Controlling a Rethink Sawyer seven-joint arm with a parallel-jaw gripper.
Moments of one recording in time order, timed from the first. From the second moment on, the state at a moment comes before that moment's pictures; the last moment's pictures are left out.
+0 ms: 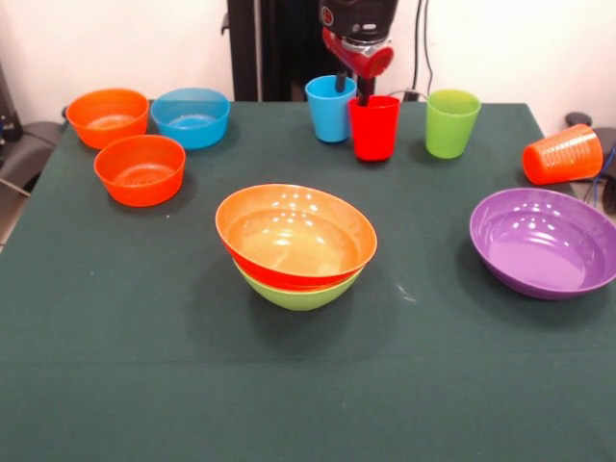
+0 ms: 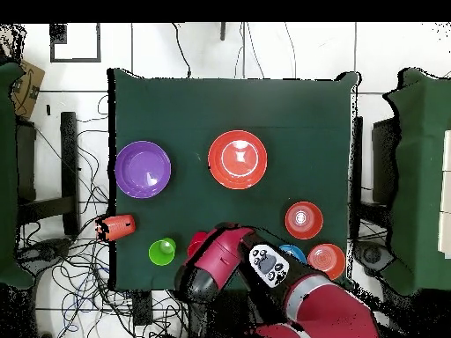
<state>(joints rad) -0.46 -0.64 0.50 2.15 -1.03 0.56 0.47</state>
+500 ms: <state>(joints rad) -0.46 -0.60 0.50 2.15 -1.03 0.55 0.47</state>
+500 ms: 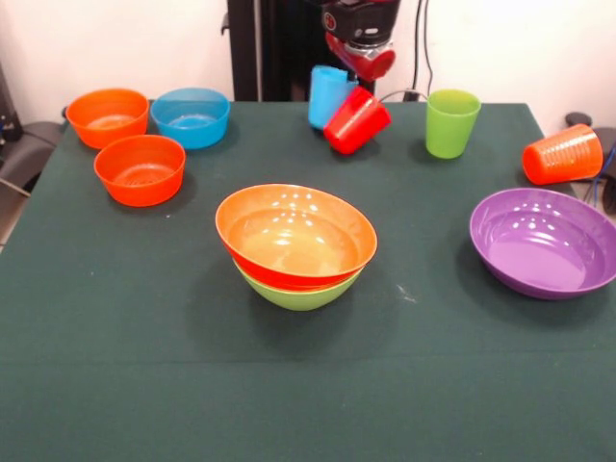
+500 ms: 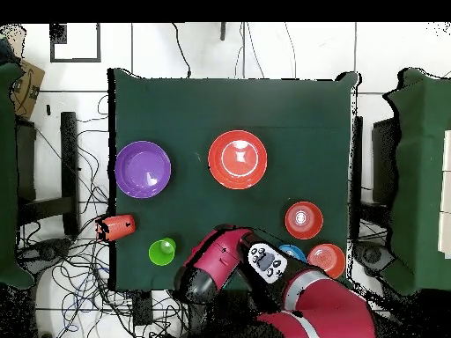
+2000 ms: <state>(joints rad) -0.47 -0.65 0.48 2.14 -0.94 0.54 0.47</state>
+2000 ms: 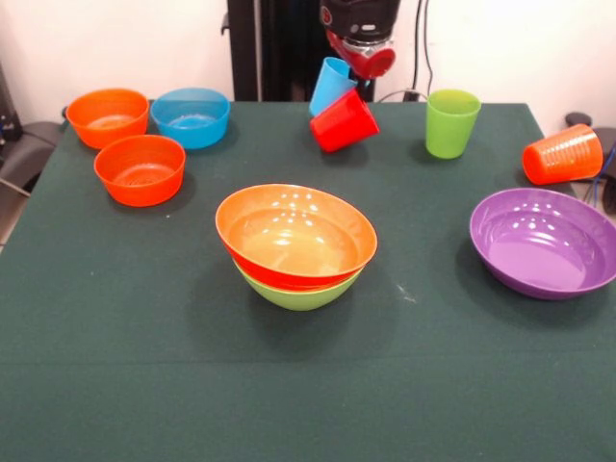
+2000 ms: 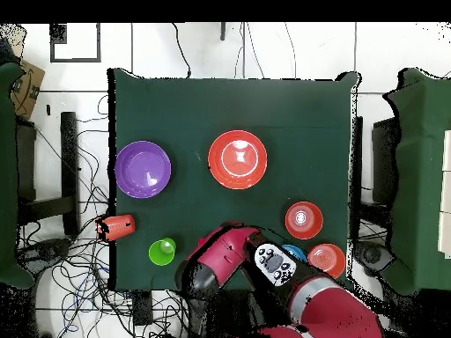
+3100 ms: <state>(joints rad) -0.56 -0.90 0.56 2.18 -0.66 0.54 0.47</state>
